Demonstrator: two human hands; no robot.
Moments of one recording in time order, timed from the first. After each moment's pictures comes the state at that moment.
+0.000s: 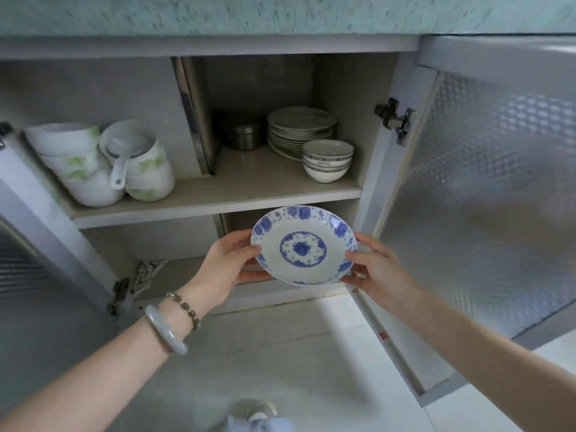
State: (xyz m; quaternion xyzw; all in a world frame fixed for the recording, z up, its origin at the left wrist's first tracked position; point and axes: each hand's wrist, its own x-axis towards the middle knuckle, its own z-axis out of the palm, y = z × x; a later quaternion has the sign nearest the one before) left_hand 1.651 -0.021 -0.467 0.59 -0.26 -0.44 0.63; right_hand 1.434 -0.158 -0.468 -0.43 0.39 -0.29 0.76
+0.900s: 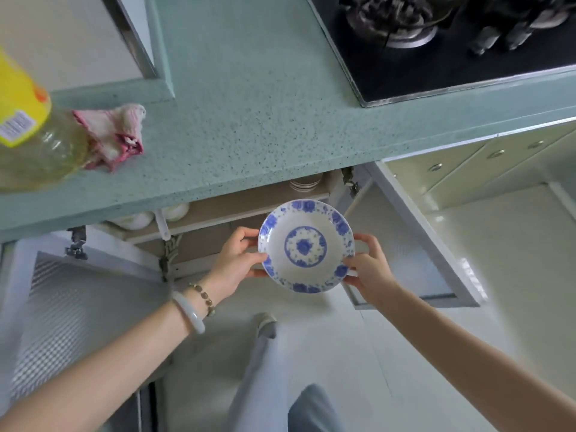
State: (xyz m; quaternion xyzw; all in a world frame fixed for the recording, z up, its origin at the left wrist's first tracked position) left_hand 1.649 -0.028 -0.173 0.66 -0.16 -0.55 0.49; right_hand 1.434 -0.132 -0.156 -0.34 0.61 -0.19 0.69
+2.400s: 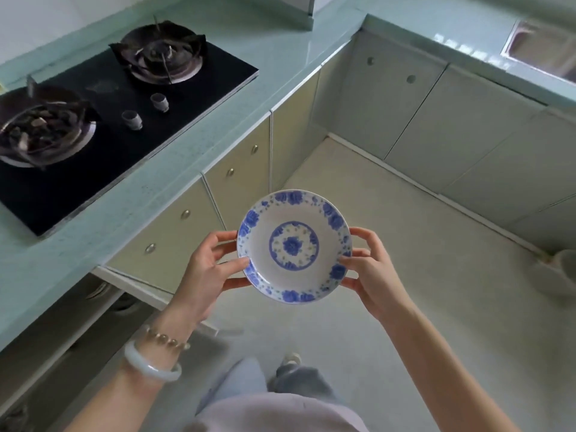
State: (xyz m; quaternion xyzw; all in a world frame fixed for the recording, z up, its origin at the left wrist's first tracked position) left_hand 1.236 -0.233 0.031 0.53 -0.38 -0.66 0.38; right_hand 0.990 -0.191 0.062 -0.20 0.64 -0.46 0.58
